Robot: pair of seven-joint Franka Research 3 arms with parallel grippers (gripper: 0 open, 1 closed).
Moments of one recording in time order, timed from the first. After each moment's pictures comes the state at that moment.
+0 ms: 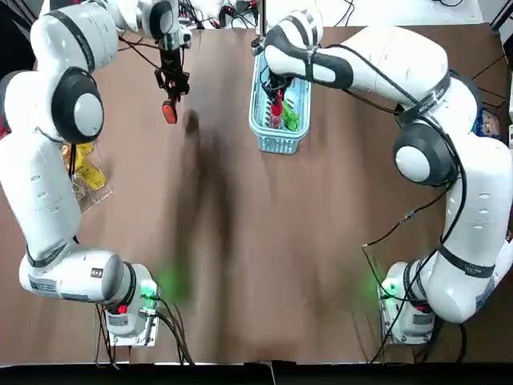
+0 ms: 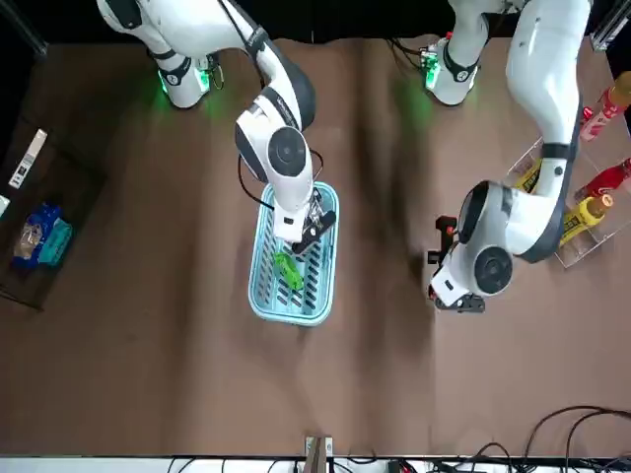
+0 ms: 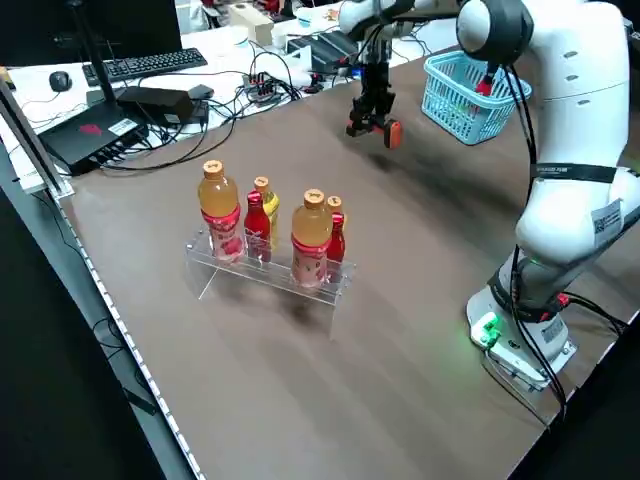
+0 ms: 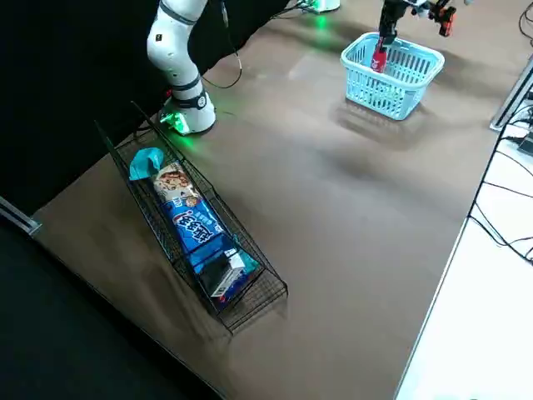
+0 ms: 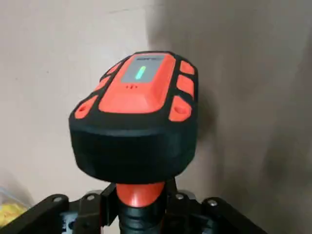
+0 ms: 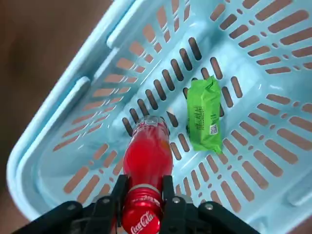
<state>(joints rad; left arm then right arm) -0.10 0.62 -0.21 -1.54 0.17 1.78 -0.26 0.63 0.66 0.14 -1.28 -0.03 1.85 0.15</state>
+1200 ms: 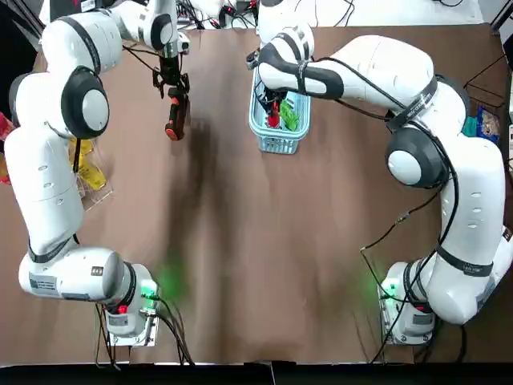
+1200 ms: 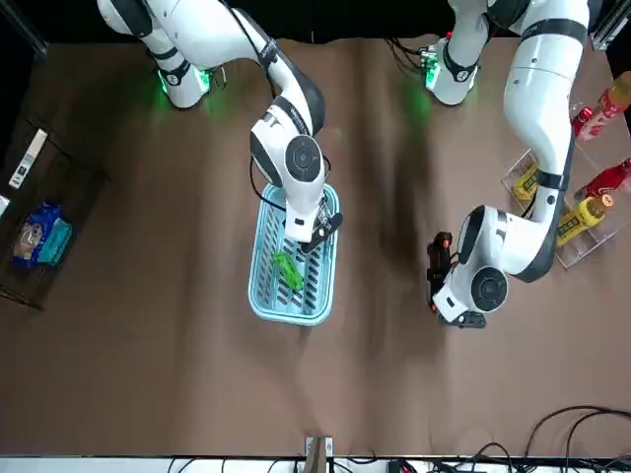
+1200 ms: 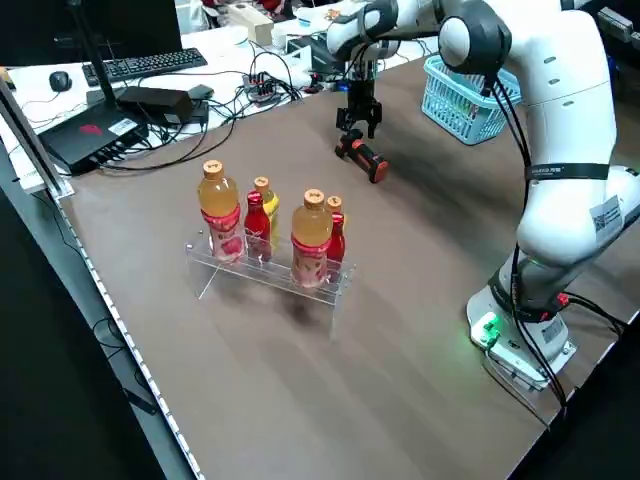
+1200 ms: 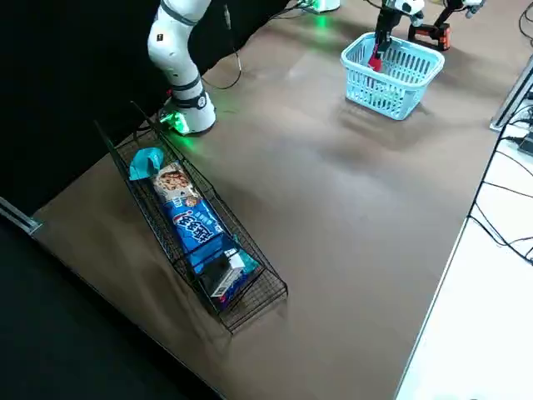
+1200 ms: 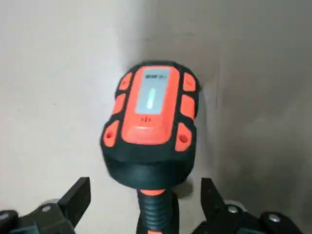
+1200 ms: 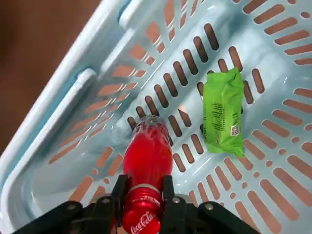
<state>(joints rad) -0.07 0.70 -0.21 -1.50 0.21 1.85 -0.25 0.66 0.70 0.14 -1.28 -0.04 1.87 0.19</state>
